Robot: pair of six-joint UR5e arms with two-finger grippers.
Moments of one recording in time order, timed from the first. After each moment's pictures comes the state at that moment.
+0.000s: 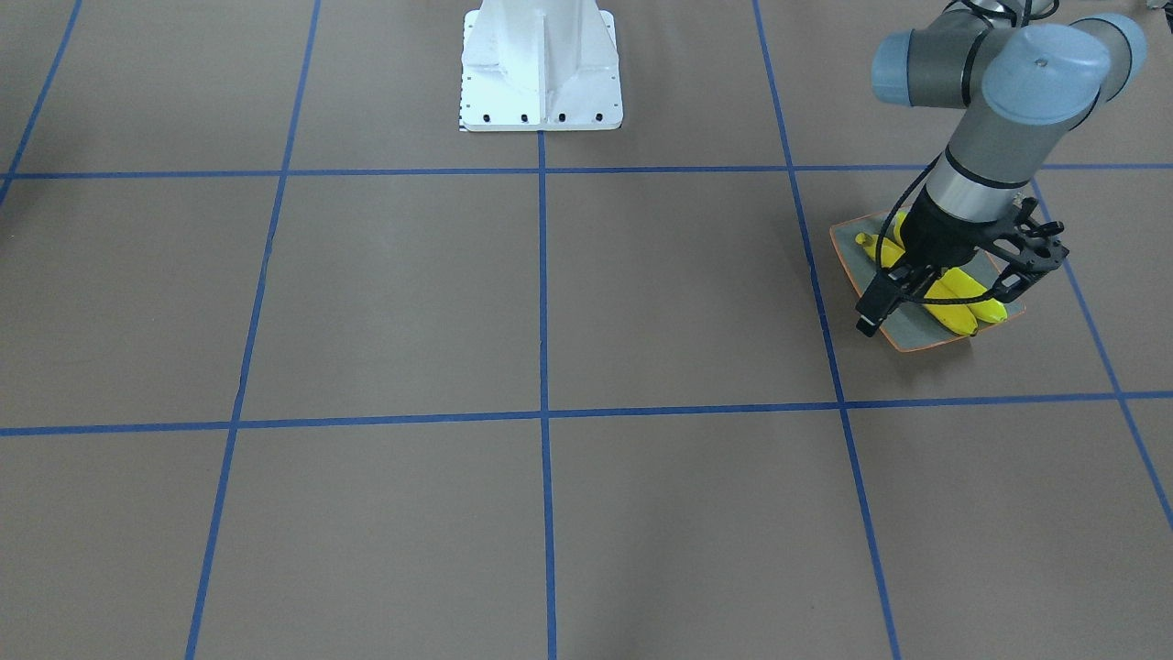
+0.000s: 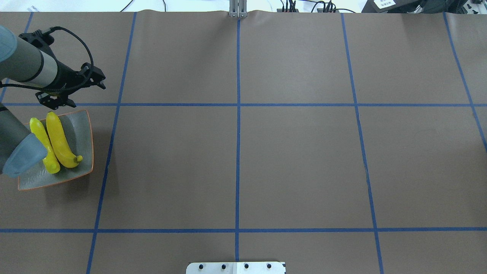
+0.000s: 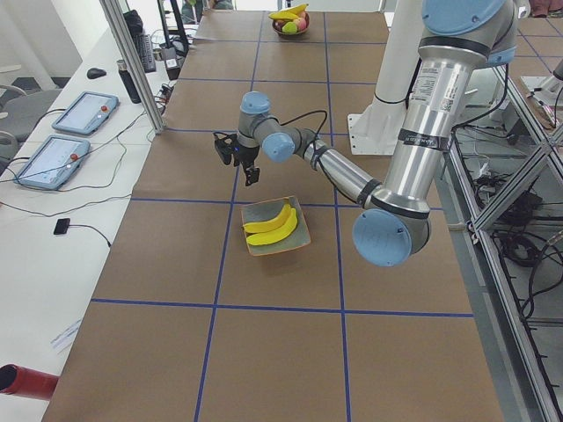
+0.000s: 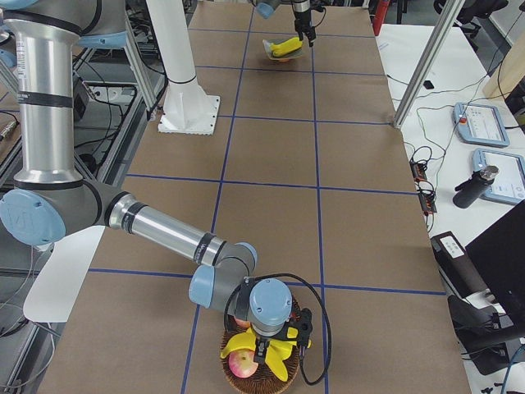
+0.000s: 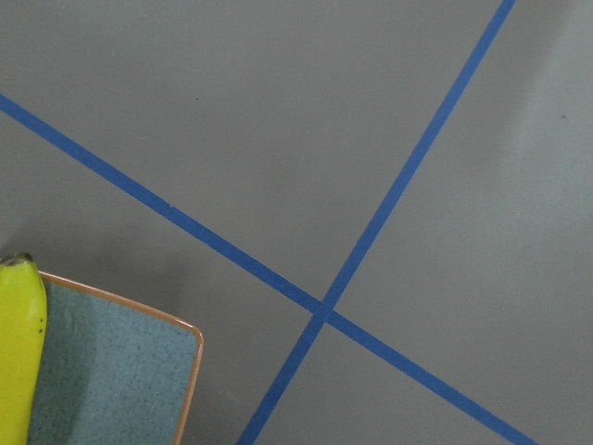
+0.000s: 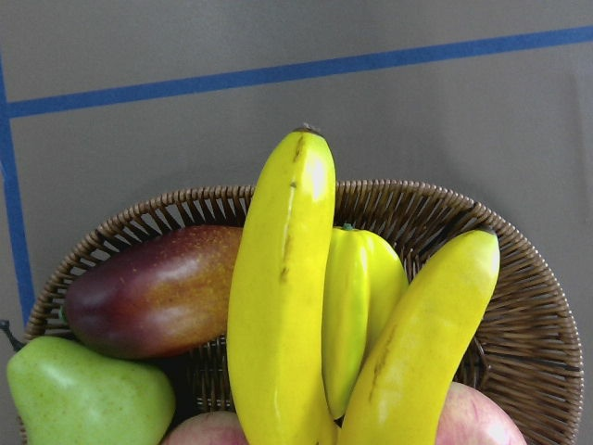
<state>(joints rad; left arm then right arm) -0.92 -1.83 -1.85 -1.78 -1.99 -1.50 1.73 -1.64 1.30 -1.43 2.31 -0.11</state>
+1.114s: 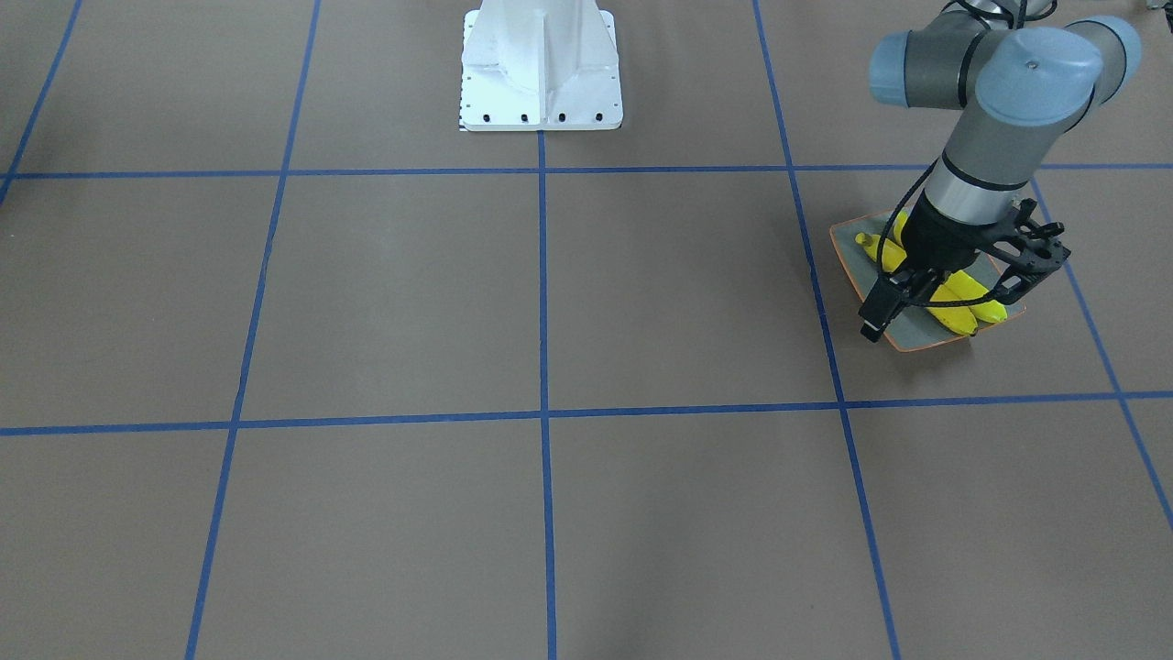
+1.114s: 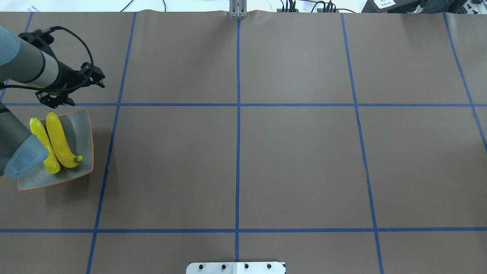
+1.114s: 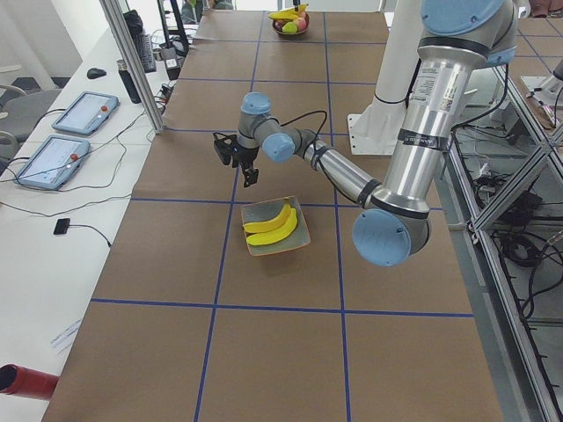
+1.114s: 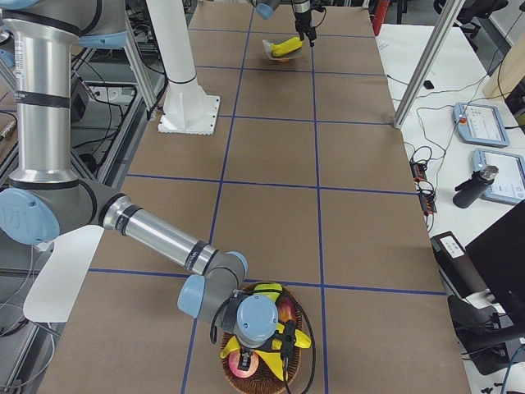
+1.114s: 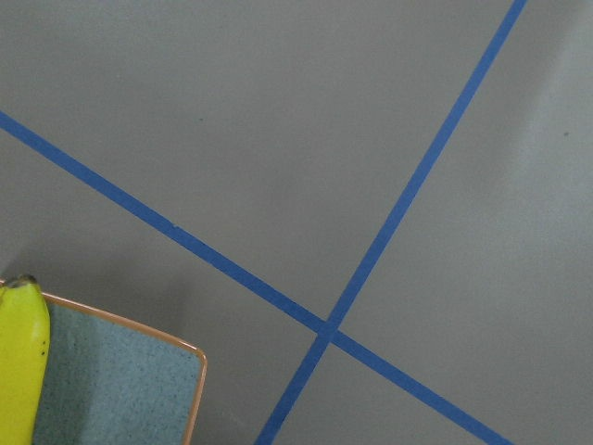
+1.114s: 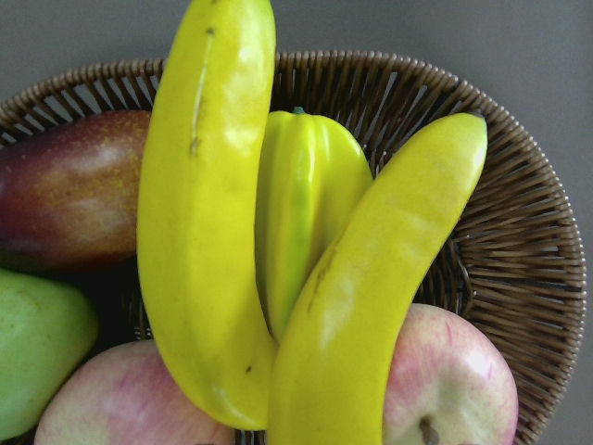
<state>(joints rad) -0.91 -1.83 -1.85 -1.78 -1.95 -1.50 1.73 -1.66 1.26 -1.44 2.31 -0.16</state>
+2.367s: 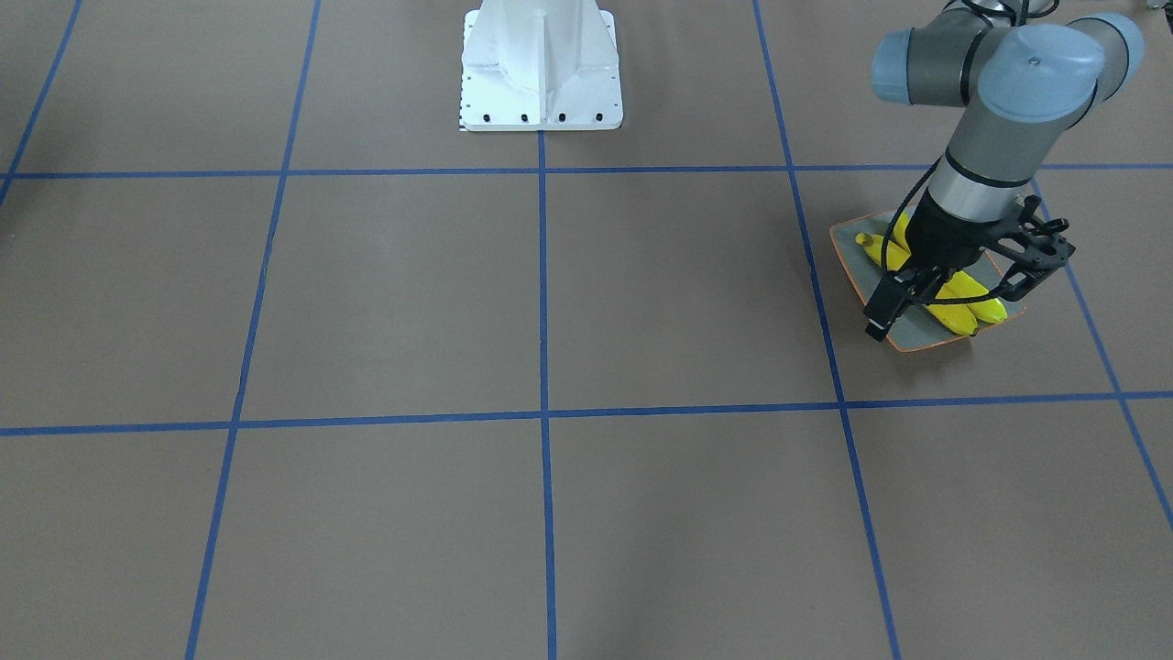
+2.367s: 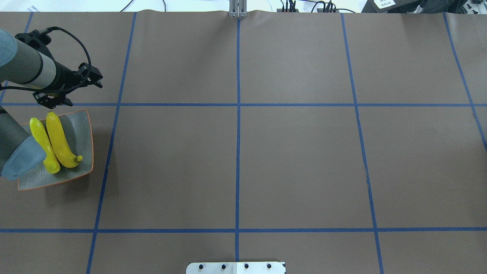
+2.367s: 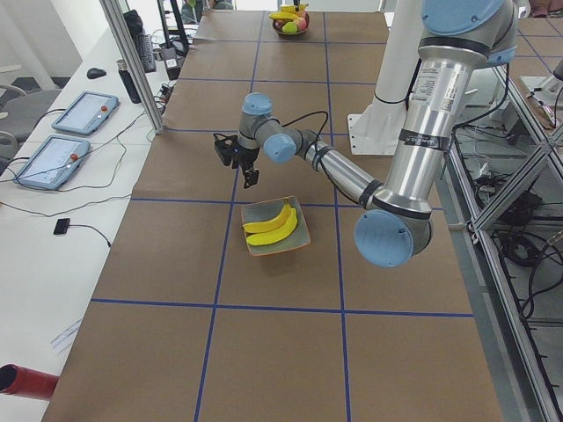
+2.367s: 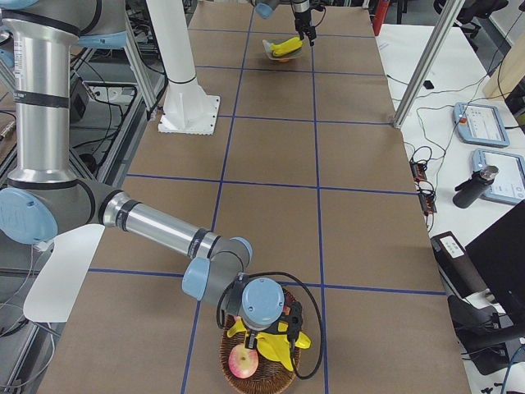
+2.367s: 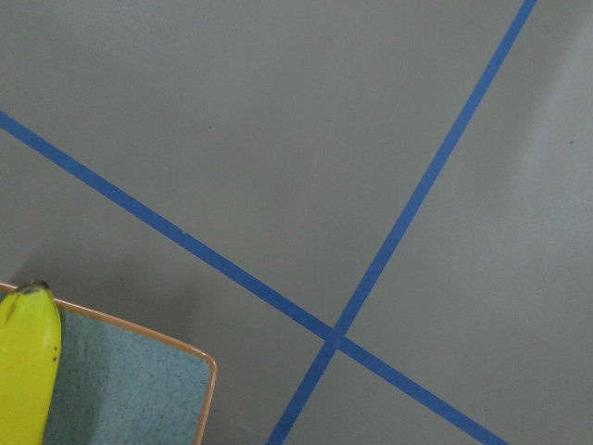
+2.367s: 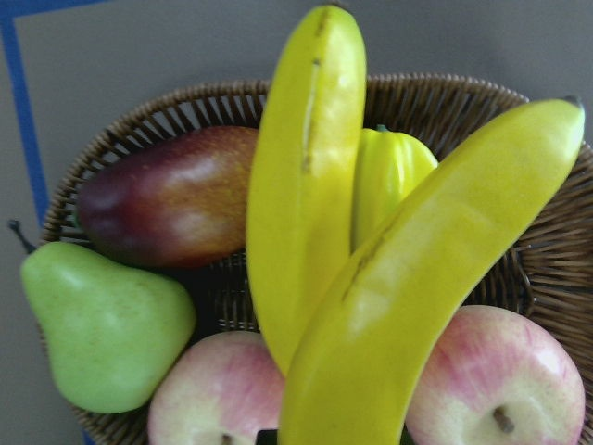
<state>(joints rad) -0.91 -1.82 -1.86 -1.78 -1.94 -1.51 1.74 -1.67 1.42 -1.62 2.37 -0.21</state>
